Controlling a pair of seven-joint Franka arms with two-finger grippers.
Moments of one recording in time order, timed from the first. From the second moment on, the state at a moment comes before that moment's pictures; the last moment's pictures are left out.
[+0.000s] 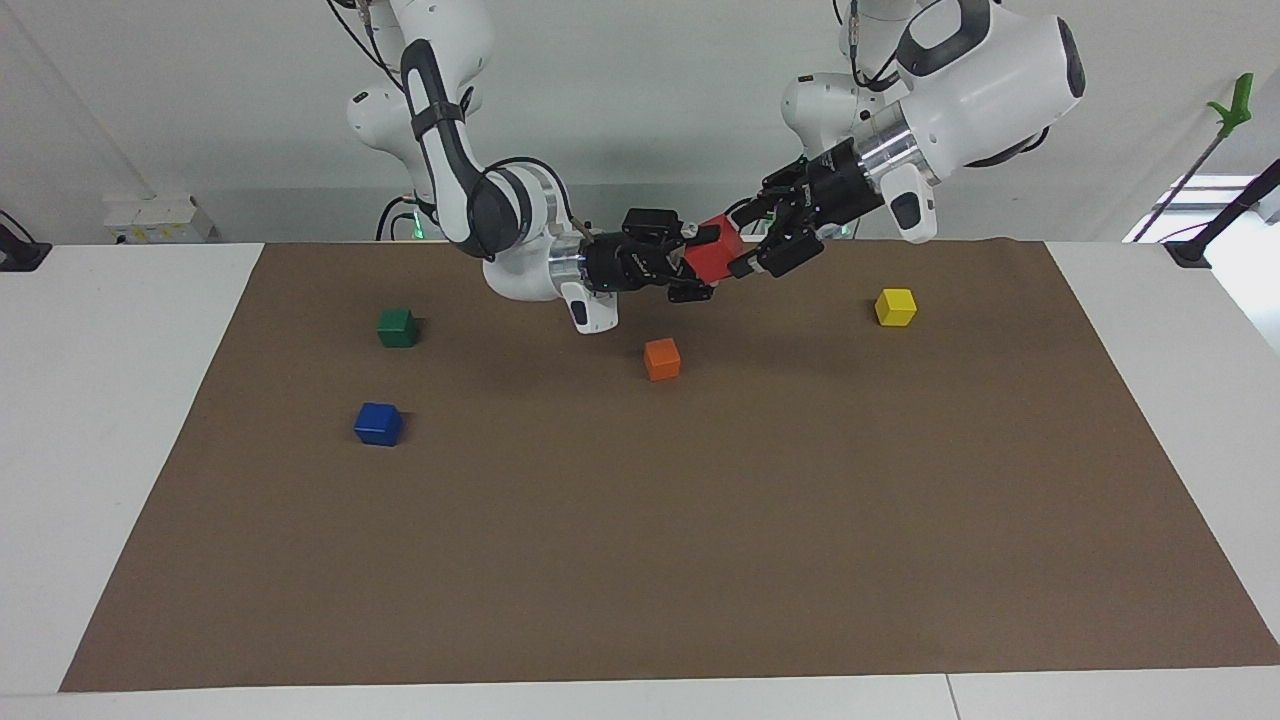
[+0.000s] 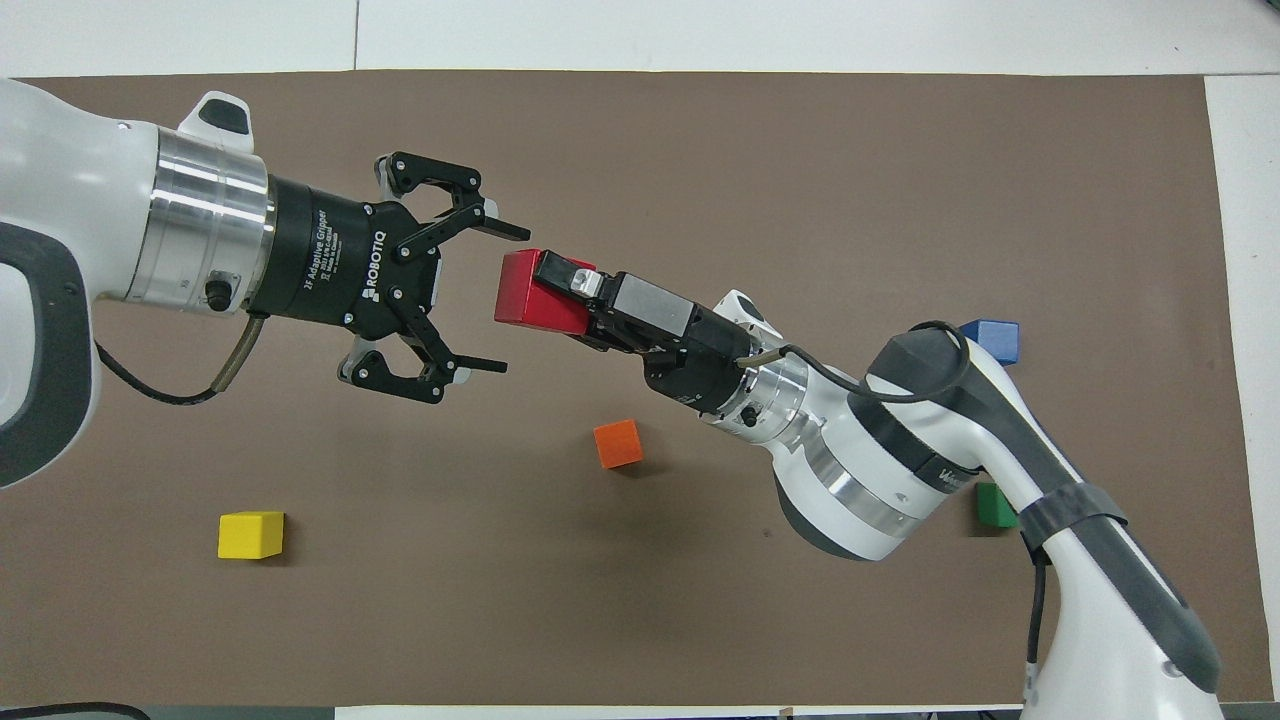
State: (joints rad) left arm -0.18 0.04 -0.14 -1.61 -0.81 1.74 -1.47; right arm 0.63 0.16 -0.12 -2.08 2.57 1.84 -0.94
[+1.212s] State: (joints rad) left arm -0.20 0.04 -0.14 -1.64 -0.58 1.74 -1.47; right arm 0.54 -0.10 -0.12 -2.08 1.91 2.24 -0.43
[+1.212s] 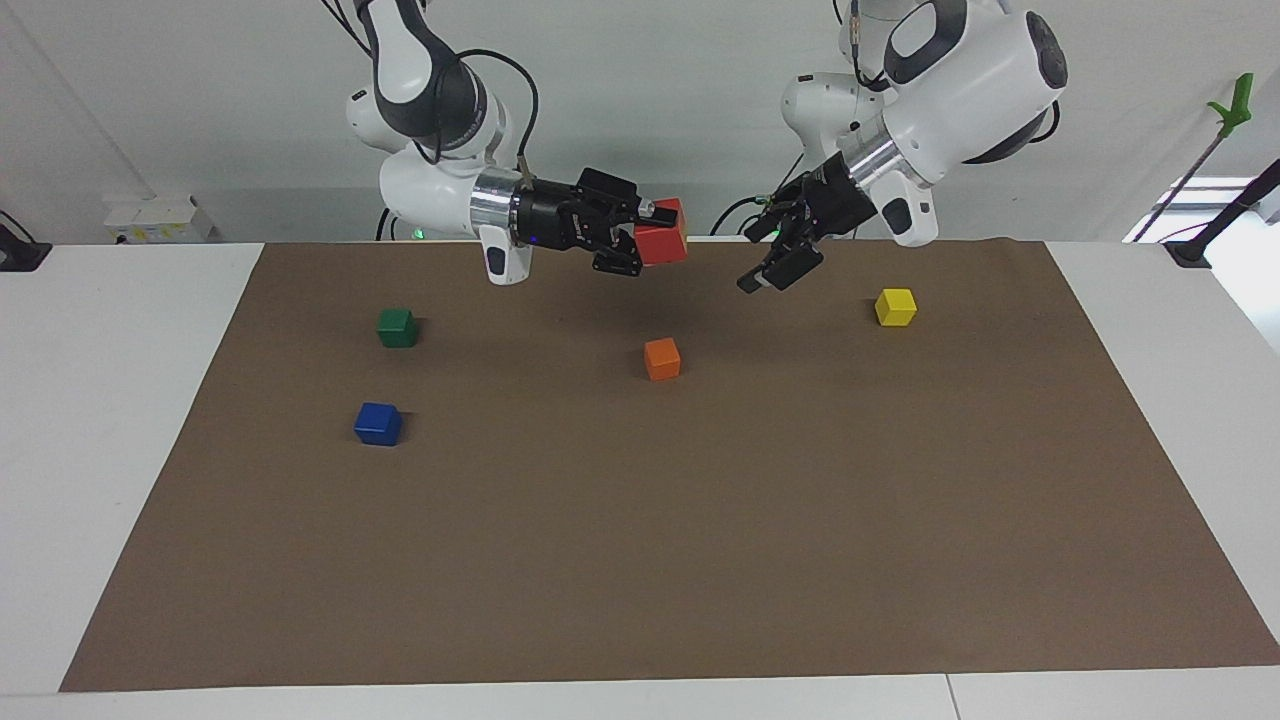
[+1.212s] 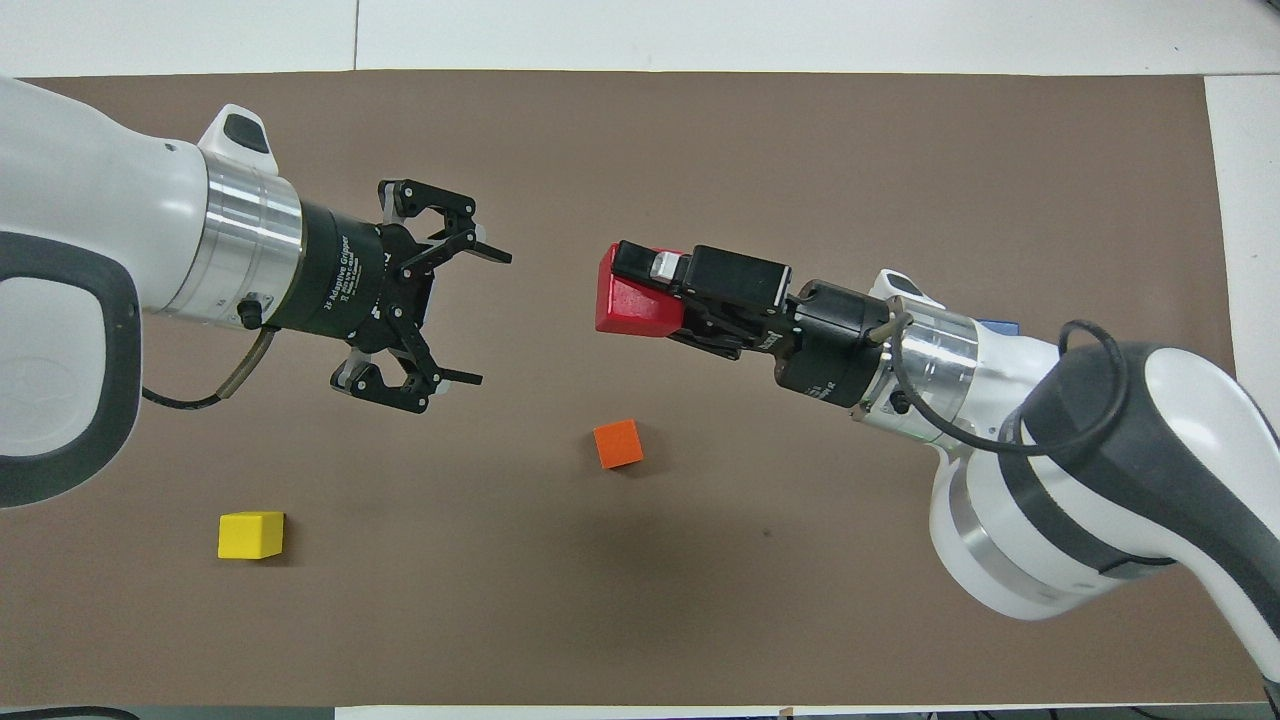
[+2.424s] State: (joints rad) left arm -0.02 -0.04 -0.11 -1.81 -0.20 1.76 -0.81; right arm 0.35 -0.24 -0.13 -2.04 0.81 1.99 0.05
